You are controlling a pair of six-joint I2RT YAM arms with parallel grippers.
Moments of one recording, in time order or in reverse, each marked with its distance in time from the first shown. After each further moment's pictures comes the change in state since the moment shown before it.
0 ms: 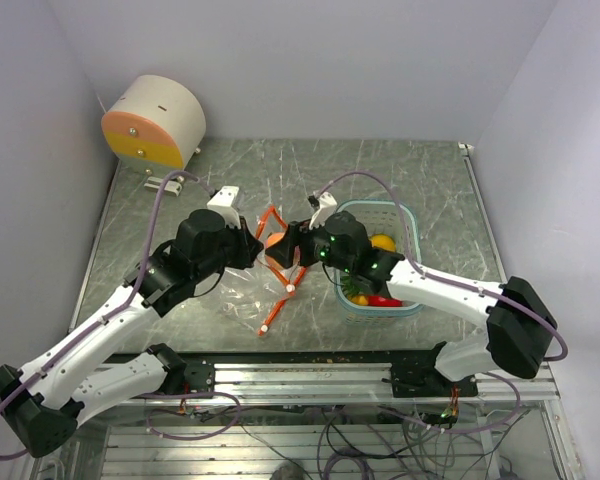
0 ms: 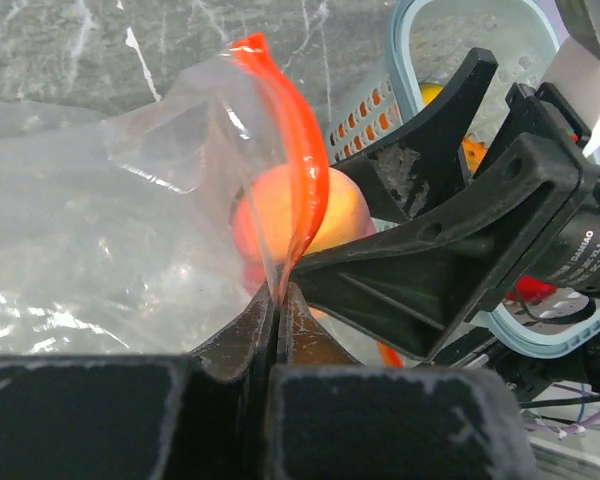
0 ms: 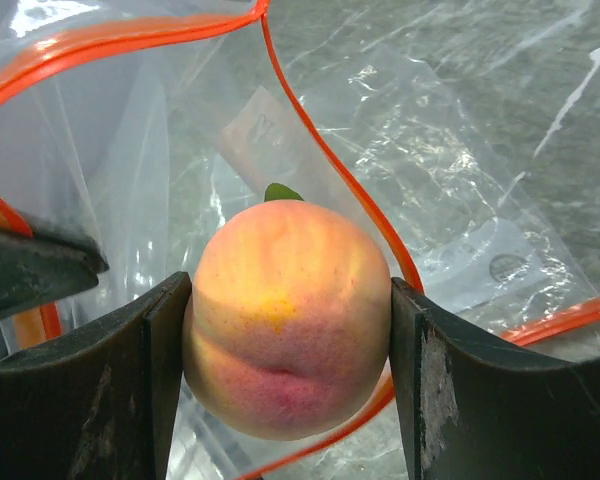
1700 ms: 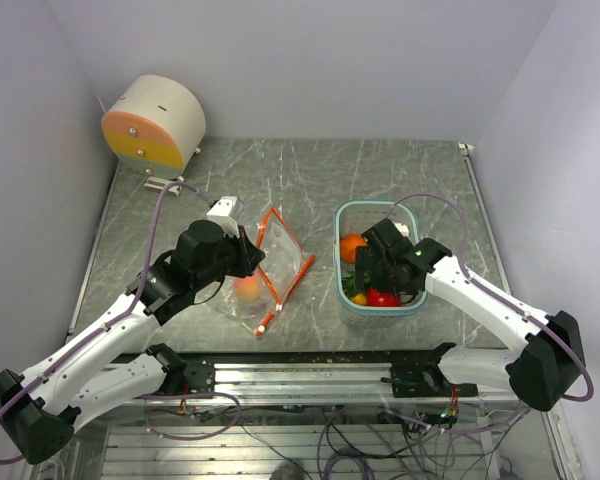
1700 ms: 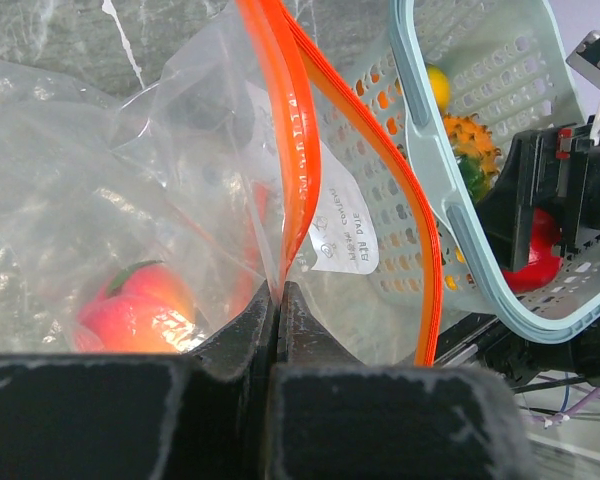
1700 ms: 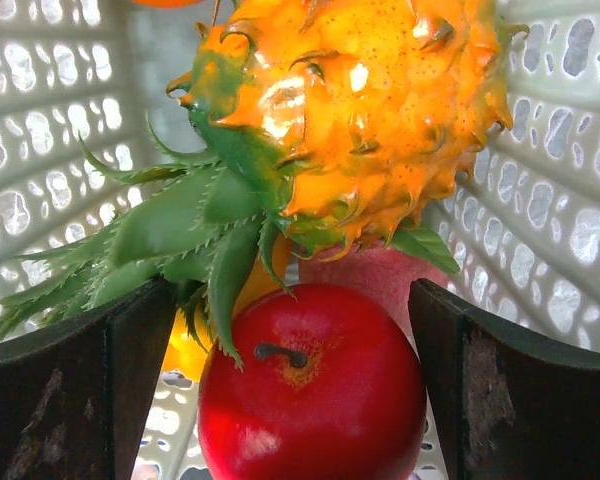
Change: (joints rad) left arm 0.000 -0.047 -0.111 0.072 0.041 -0.048; right arm -0.228 -0.204 0.032 -1.133 0.279 0.112
